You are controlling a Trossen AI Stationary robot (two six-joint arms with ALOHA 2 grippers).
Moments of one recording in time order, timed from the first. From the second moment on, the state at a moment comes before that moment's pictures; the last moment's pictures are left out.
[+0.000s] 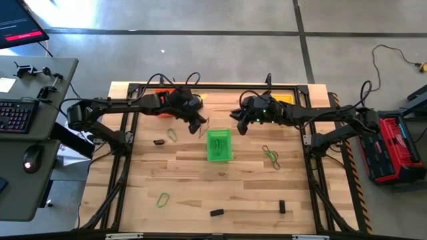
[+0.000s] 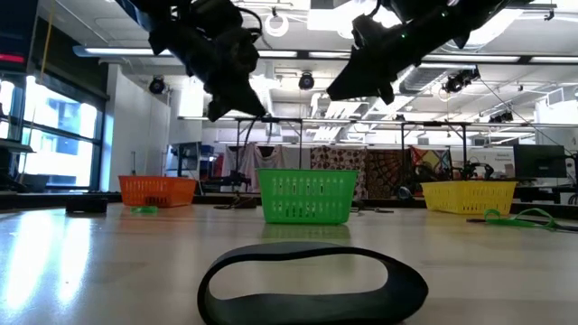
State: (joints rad) left arm 0.35 1.46 0.98 -0.26 0.26 -0.24; right arm -0.22 1.32 0.85 -0.01 0.07 0.27
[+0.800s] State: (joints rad) left arm 0.35 1.46 0.98 -0.08 0.27 -0.31; right arm -0.20 1.63 0.86 0.51 0.04 0.24
